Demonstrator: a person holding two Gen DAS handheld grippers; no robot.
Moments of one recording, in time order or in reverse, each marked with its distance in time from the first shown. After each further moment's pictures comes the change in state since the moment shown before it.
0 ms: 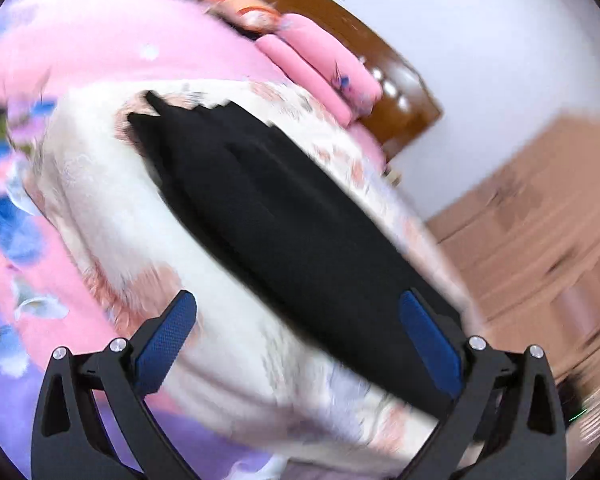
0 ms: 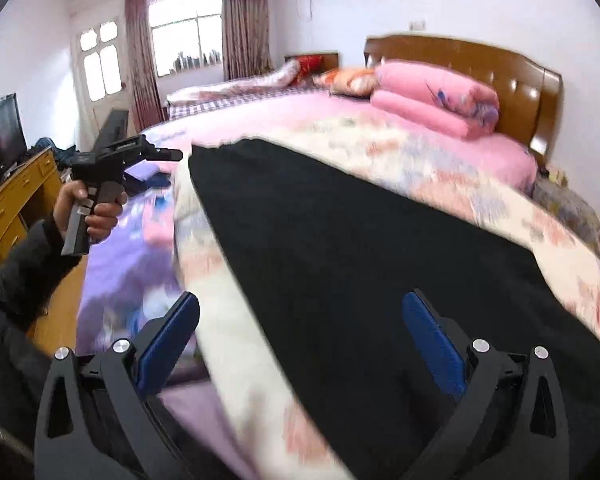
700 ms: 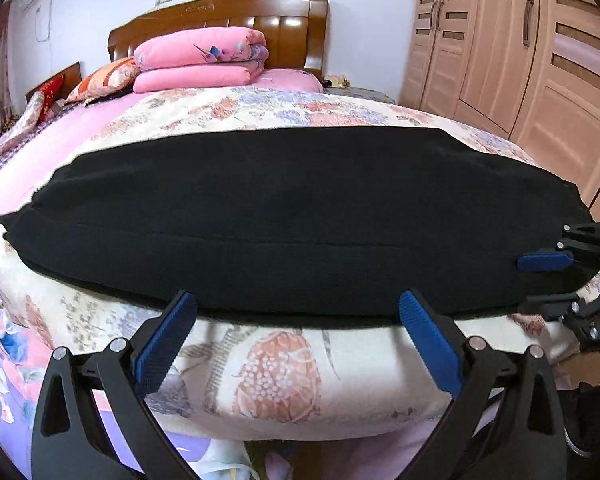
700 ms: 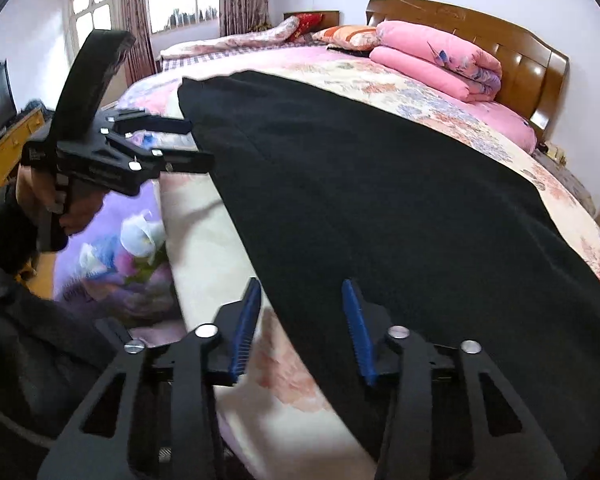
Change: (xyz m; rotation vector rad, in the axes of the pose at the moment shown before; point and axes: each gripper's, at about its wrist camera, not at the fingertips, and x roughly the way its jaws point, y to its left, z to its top) left arm 0.074 -0.175 -0.162 0.781 0.131 0.236; right arm 0.013 -0.004 -0.064 -0.054 0.184 -0.063
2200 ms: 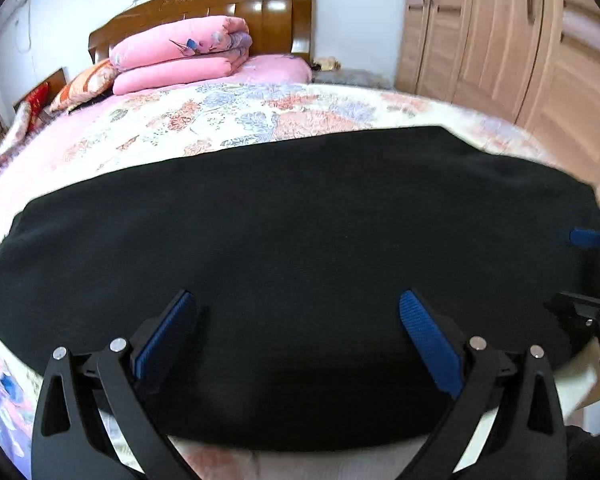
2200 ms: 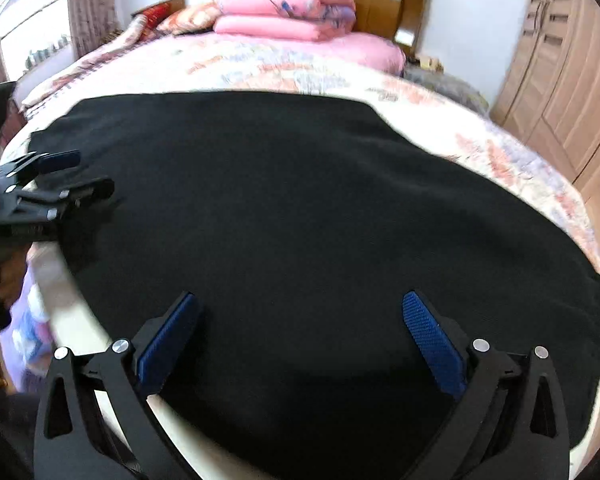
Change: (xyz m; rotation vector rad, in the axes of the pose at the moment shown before) left arm 0.053 -0.040 0.053 0.040 0.067 0.004; right arm -0.028 -0.077 -0.005 0.401 0.107 -0.337
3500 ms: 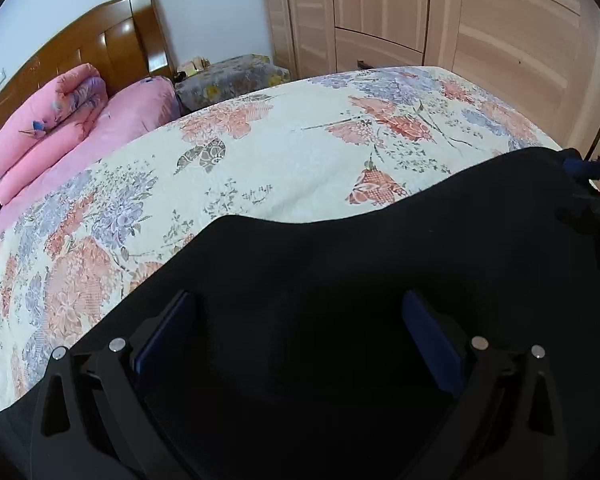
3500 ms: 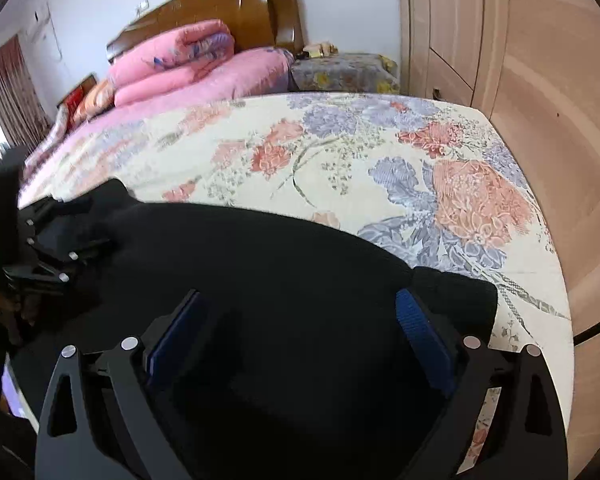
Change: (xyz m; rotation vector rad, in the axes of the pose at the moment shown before) left arm 0.142 -0.199 0.124 0.425 0.084 -0.174; right arm 0.005 -0.230 -0.016 0.350 -0.030 -0.065
